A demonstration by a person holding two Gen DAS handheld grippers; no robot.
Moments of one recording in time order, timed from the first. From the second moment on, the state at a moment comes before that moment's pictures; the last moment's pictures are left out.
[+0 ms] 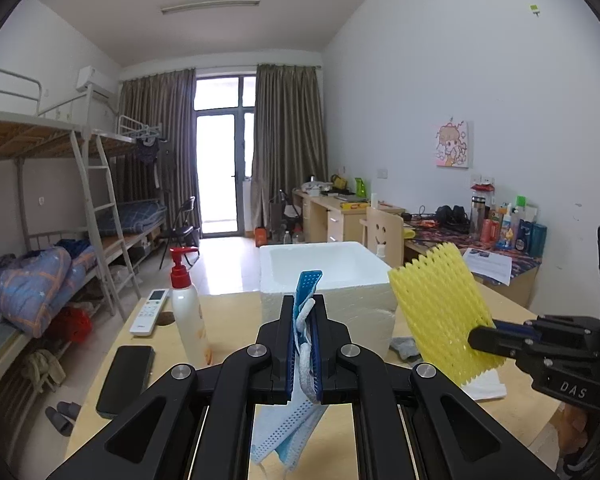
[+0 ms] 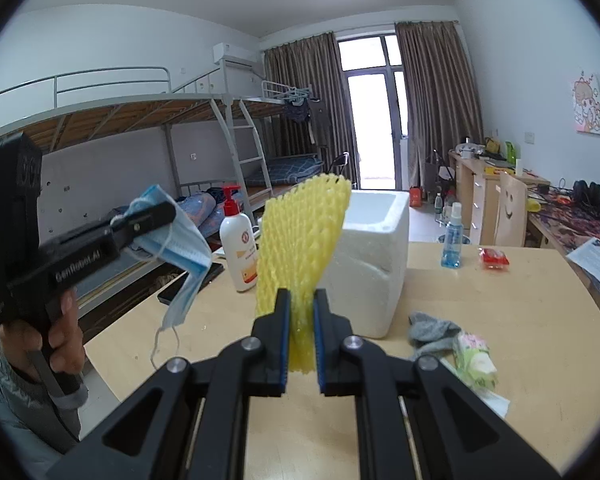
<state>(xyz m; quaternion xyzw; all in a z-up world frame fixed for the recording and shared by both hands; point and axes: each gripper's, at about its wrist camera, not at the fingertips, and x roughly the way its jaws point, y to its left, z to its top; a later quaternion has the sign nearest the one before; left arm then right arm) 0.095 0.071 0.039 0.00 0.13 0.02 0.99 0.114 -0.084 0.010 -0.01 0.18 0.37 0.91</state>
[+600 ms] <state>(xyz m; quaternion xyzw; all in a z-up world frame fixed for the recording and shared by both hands) 0.126 0.083 0.061 0.00 0.13 0.02 0.99 0.148 -0.069 0.030 -0.02 0.18 0.37 0.91</state>
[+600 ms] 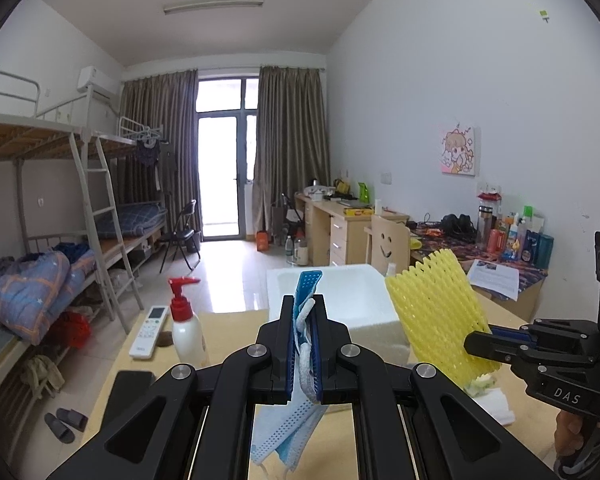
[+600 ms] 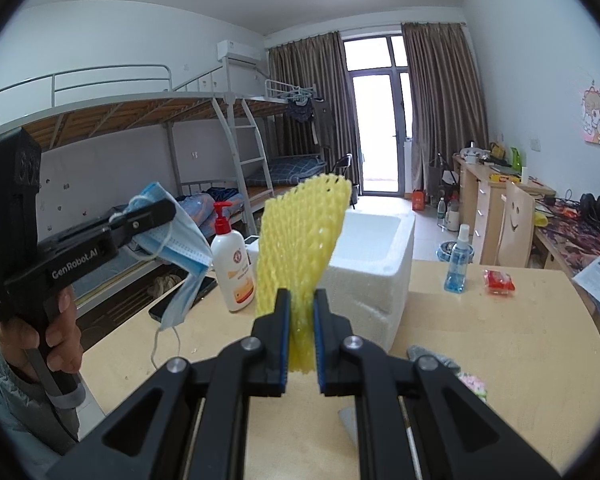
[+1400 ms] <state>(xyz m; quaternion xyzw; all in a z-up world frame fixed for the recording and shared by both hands) 0.170 0.093 0.104 0.00 0.11 0.01 0.99 0.186 -0.061 0.058 -0.03 0.17 0.35 0.92</state>
